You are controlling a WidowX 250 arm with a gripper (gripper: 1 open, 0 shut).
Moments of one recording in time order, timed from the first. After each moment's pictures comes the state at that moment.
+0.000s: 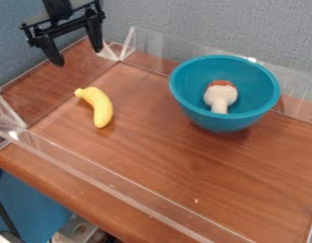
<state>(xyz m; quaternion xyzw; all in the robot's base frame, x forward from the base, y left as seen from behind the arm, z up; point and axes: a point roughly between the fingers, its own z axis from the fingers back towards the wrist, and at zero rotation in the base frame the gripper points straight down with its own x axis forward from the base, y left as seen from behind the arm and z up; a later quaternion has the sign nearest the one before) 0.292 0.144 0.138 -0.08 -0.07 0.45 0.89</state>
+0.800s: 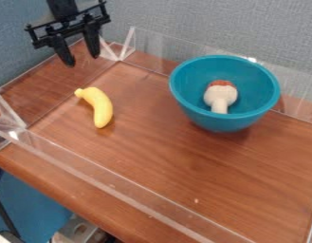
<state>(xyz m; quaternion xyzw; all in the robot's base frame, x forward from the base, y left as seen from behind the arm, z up) 0.293 0.137 0.137 -0.08 -0.05 0.46 0.88</state>
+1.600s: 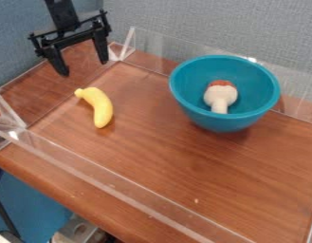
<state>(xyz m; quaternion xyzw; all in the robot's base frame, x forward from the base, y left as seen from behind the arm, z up) 0.297 0.141 0.122 -0.09 -0.04 0.42 0.90</state>
